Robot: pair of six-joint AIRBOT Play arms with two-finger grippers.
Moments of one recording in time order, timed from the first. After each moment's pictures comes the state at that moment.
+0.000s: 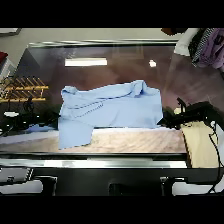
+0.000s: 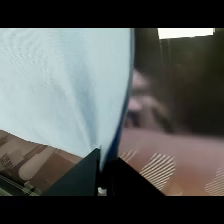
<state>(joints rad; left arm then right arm) 0.38 -1.51 0.83 0.66 -0.90 -1.02 -0.35 -1.57 0.99 2.26 -1.24 -1.94</state>
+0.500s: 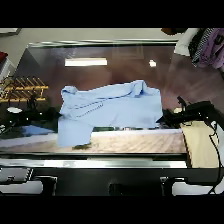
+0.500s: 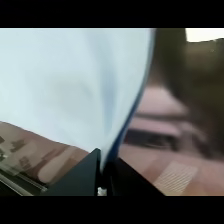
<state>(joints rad) 0.33 -1.52 0.93 0.64 -0.94 -1.01 -0.35 -1.55 1.00 2.33 -1.25 -1.95</state>
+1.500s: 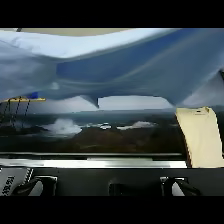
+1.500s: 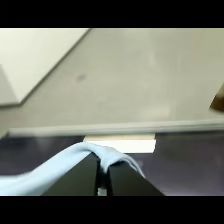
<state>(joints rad) 0.29 -0.72 1.68 1.10 -1.07 -1.64 -0.33 -0.87 1.93 2.23 -1.15 -1.64</state>
